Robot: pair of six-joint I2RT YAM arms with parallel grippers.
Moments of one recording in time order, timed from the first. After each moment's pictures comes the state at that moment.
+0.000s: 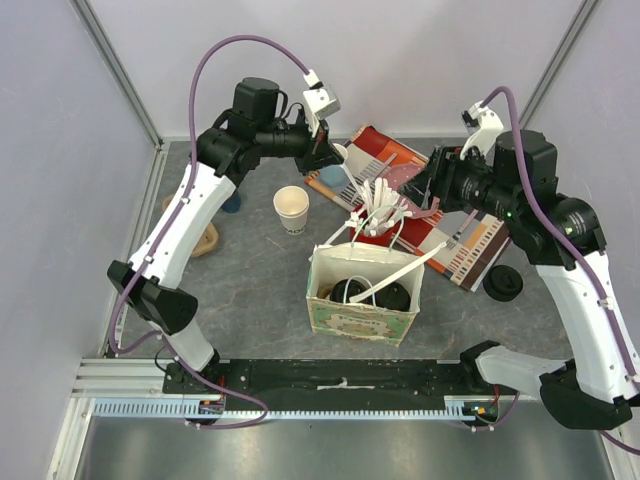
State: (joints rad) left arm -0.52 1.70 2.00 -0.75 0.69 0.27; right arm 0.41 1.14 1.70 -0.97 -0.21 0.42
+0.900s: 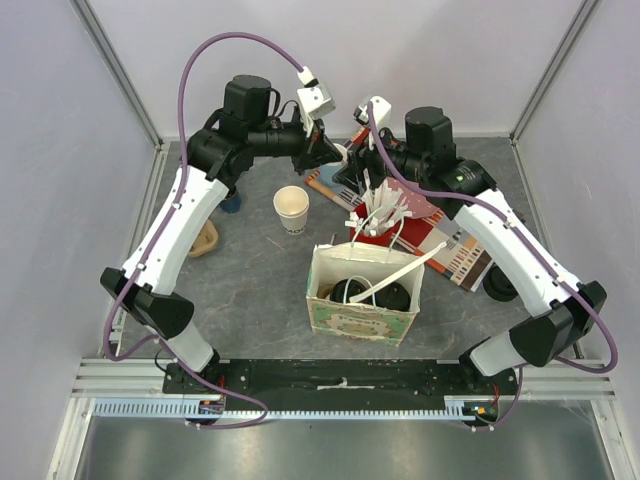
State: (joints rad) left arm -0.52 1.67 2.02 -0.75 0.72 0.30; right arm 0.53 1.47 1.63 -0.46 -0.46 -0.08
